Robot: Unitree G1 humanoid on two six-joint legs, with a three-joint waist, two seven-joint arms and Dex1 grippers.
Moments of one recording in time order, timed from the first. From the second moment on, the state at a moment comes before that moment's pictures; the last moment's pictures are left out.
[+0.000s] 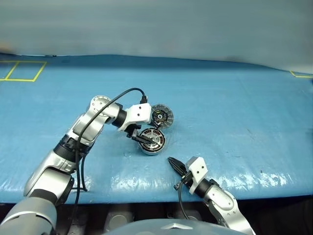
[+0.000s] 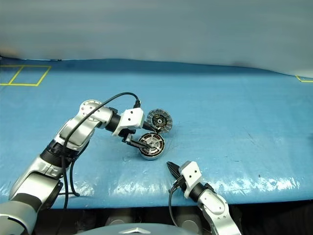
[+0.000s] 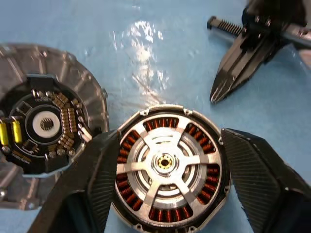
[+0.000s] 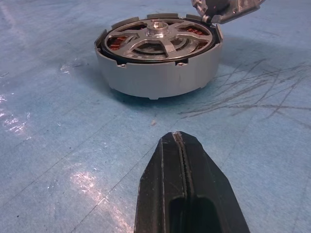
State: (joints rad) left arm -0.69 0.56 -0.36 -0.02 -0.13 0.42 -1.35; right arm 0.37 -0.28 0.26 -0.21 0.12 -0.06 0.48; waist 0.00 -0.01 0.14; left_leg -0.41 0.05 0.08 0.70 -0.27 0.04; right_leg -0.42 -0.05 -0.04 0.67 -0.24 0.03
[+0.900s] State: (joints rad) left arm 0.26 0.31 -0.01 -0.27 -0.24 -0.01 -0.76; right arm 0.32 -0.27 0.21 -0.23 0.16 -0.02 0.48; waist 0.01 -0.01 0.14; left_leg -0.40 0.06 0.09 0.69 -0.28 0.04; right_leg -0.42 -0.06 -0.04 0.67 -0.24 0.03
